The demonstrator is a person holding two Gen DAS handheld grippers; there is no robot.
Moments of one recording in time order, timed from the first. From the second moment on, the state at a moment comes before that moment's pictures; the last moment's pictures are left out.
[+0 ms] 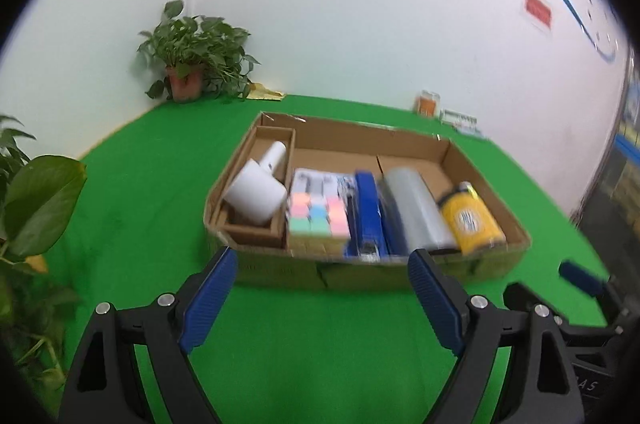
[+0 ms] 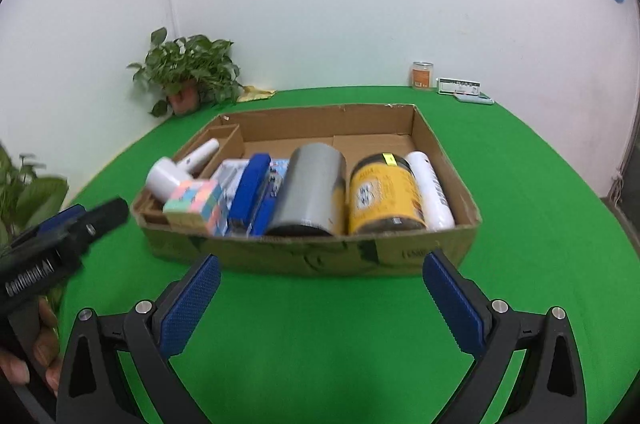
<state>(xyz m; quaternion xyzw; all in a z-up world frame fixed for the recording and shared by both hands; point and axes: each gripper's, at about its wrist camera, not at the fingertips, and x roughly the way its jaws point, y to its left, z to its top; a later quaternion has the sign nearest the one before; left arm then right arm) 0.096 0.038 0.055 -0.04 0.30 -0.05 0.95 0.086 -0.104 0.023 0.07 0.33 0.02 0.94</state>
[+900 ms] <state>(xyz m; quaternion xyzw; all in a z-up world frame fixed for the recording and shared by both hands) 0.020 0.012 0.064 0.01 0.26 -0.01 0.96 -0.022 -0.104 0.042 0.01 0.28 -0.02 0.96</state>
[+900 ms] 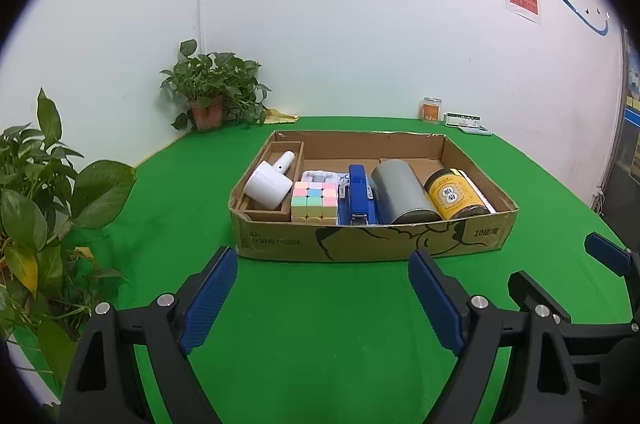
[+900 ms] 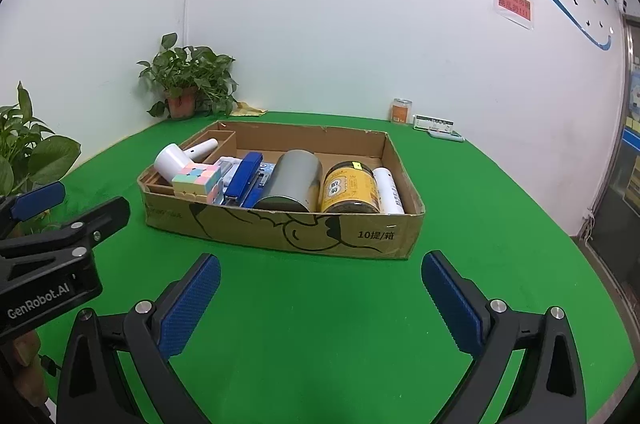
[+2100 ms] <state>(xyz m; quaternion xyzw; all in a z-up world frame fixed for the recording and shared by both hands) 0.028 0.020 0.045 -0.01 0.29 -0.01 0.96 -0.010 -0.087 0.025 0.00 0.30 -0.04 0.95</state>
